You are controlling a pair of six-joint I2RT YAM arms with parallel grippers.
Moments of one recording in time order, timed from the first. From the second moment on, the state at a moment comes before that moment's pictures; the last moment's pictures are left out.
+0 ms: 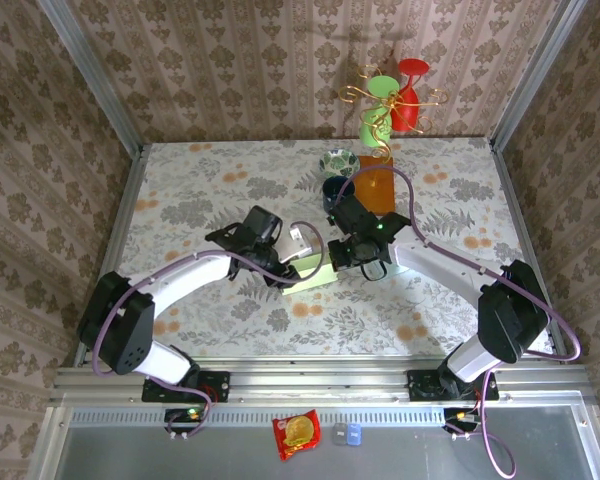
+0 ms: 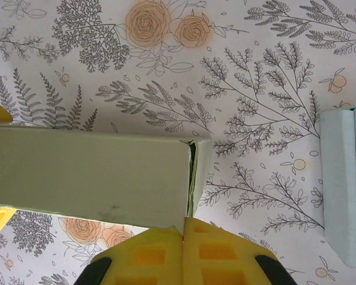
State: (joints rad) left arm -0.69 1.47 0.95 -0.50 0.32 0.41; right arm 0.67 1.56 1.19 -0.74 0.01 0.40
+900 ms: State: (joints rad) left arm -0.55 1.18 0.94 -0.70 0.32 0.15; right arm 0.69 1.60 1.28 -0.84 0.03 0.53
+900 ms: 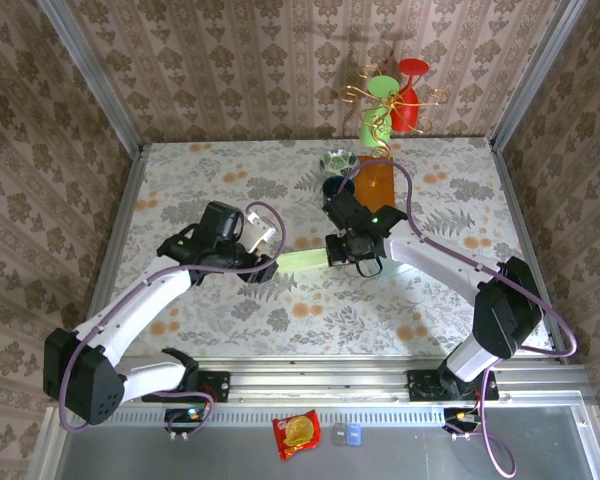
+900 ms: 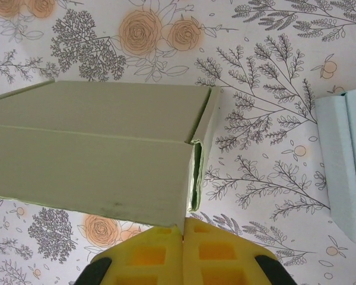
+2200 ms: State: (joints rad) left arm -0.50 1.46 1.10 -0.72 0.34 0.15; right arm 0.65 1.70 1.40 -0.90 -0.02 0.55
